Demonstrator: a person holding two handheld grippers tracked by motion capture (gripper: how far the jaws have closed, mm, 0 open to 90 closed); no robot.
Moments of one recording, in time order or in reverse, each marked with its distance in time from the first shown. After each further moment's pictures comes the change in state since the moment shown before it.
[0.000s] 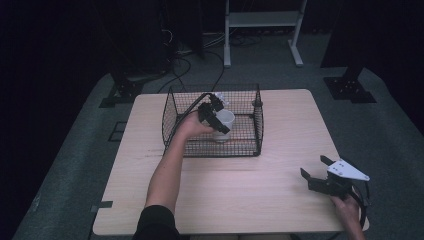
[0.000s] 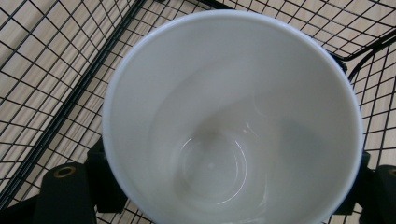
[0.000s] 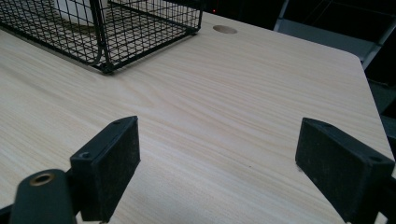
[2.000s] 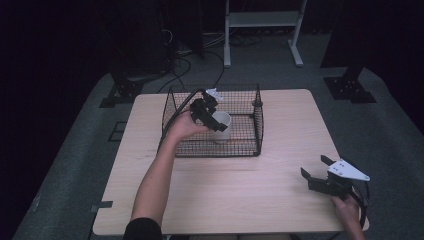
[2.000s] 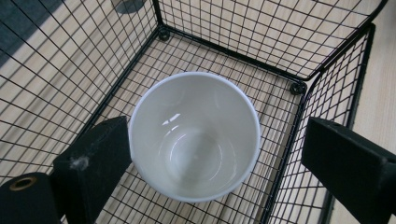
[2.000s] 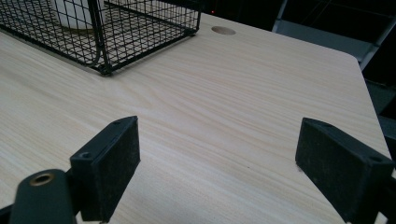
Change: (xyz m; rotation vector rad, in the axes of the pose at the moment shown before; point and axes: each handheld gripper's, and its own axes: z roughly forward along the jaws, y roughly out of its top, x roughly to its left) left arm -0.028 -0.004 -0.052 -0.122 0.070 0.034; right arm 0.000 0.000 0.000 -0.003 -0.005 0.002
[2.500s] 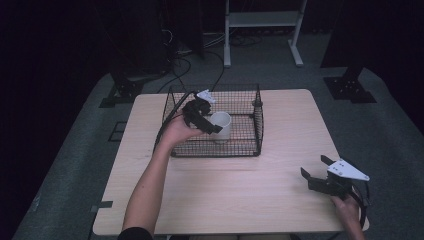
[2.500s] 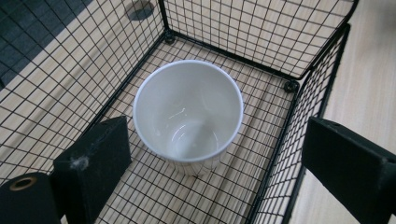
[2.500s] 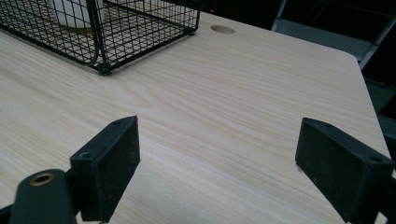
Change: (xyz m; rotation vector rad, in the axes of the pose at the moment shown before) left arm -0.011 -0.017 -0.024 -0.063 0.038 -0.012; right arm 0.000 0.000 0.001 0.004 -0.004 0.000
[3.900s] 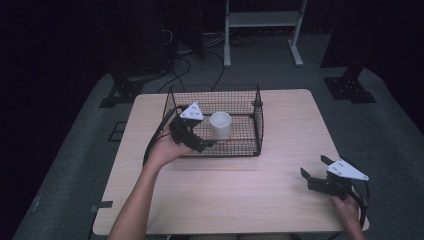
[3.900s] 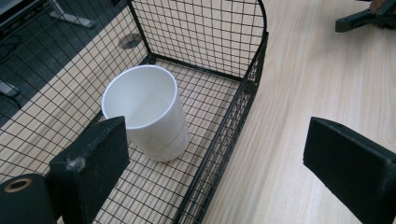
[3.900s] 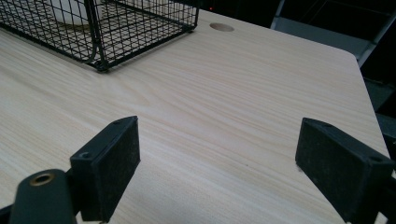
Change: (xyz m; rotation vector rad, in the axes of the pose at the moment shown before) left arm -0.057 -0.029 -0.048 -0.125 0.040 0.077; right arm 0.000 0.000 0.001 0.007 -0.005 -0.003
